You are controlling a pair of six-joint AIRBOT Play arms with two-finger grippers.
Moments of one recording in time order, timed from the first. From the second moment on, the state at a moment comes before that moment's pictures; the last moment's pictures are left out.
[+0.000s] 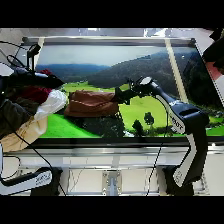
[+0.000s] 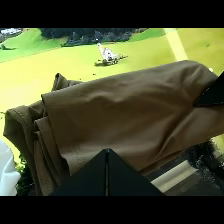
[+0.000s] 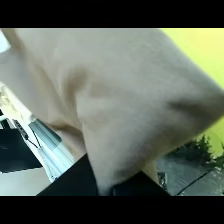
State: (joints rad) left arm 0.15 -1.30 1.32 0.90 -1.17 -0.92; right arm 0.25 -1.96 1.57 -0.53 1.18 1.47
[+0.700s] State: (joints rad) left arm 0.15 -1.30 1.32 0.90 -1.19 -0.96; right arm -0.39 -1.35 1.59 -1.29 1.48 1.59
